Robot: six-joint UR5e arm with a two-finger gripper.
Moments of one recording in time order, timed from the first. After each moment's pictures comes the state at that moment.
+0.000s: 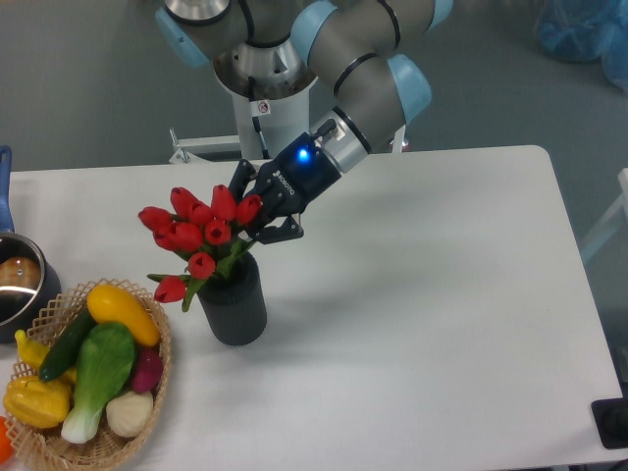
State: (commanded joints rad) arm 2.67 -1.61 -1.99 -1.21 0.27 1.67
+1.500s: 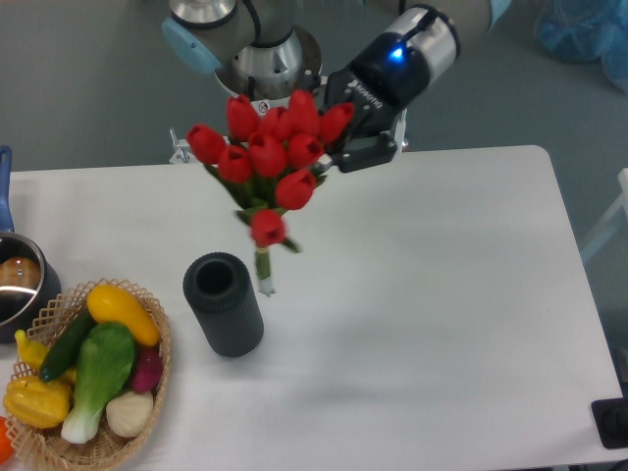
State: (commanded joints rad) arm 2.86 -1.58 -1.78 -1.20 0.08 1.25
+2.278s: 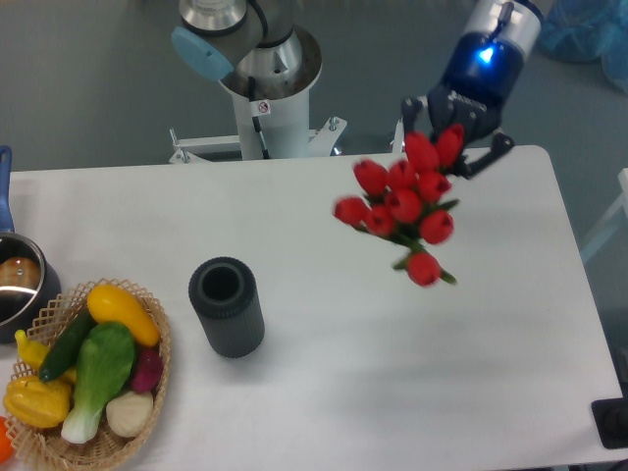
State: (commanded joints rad) arm 2.94 -1.68 -1.72 -1.06 0.77 1.51
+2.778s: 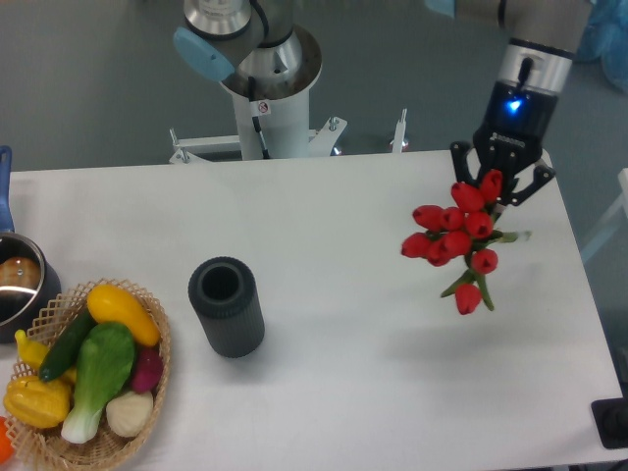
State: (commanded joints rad) arm 2.92 -1.81 -1.63 -1.07 1.26 1.54
